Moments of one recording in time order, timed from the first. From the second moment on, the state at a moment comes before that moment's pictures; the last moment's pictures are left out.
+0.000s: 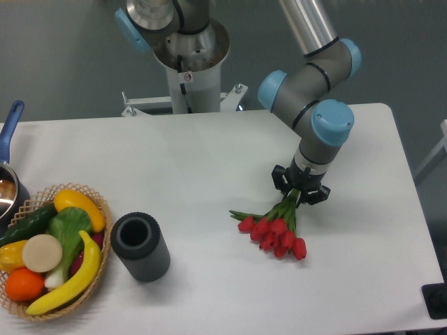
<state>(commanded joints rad) 2.73 -2.01 -1.82 -0.88 1.43 1.19</state>
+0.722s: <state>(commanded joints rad) 2.73 -1.93 -1.81 -0.87 1.39 1.19</state>
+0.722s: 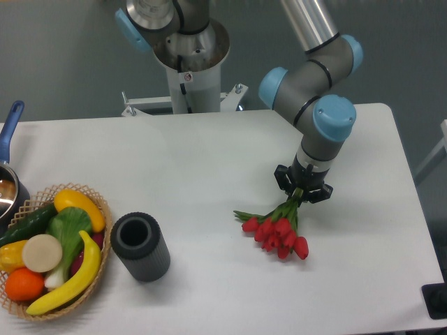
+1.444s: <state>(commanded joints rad) 2.74 -1.71 -1.76 -0.87 0.96 1.06</state>
